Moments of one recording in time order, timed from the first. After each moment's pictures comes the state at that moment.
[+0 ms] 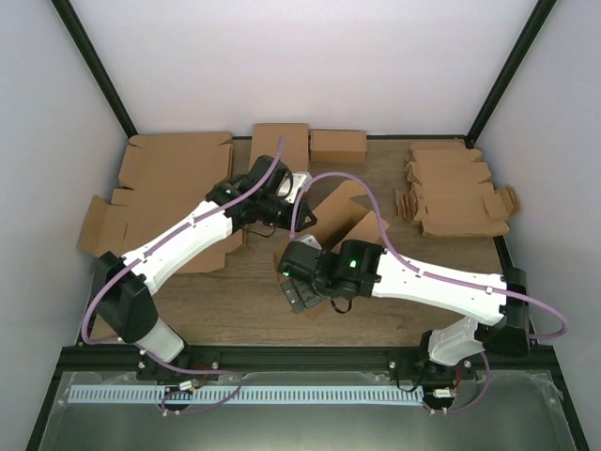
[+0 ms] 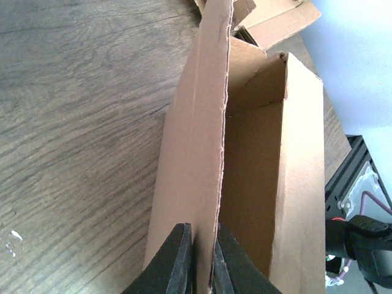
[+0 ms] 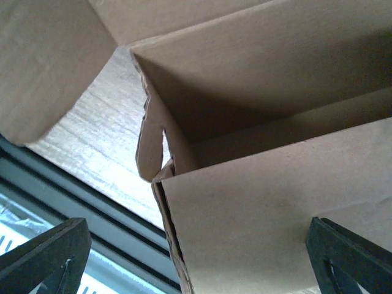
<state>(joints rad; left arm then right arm) -0.69 1.59 1.41 -0.66 0.42 -0.38 1.26 1.43 1.39 -1.16 0.22 0.67</state>
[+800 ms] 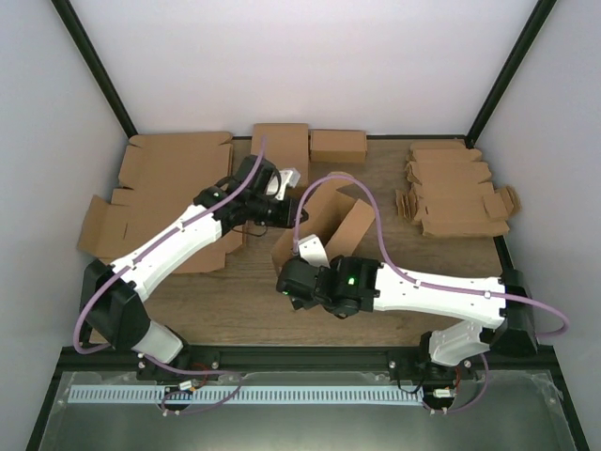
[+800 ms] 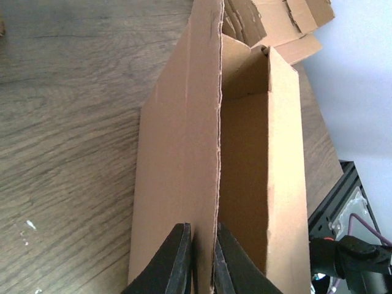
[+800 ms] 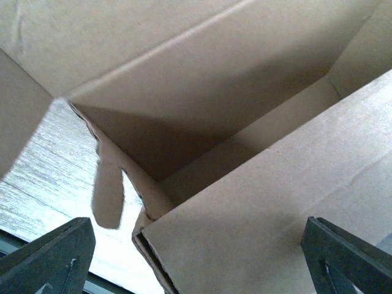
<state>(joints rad) -0.65 1.51 1.33 -0.60 0.42 -0.48 1.34 1.41 1.27 -1.04 0.52 0.78</state>
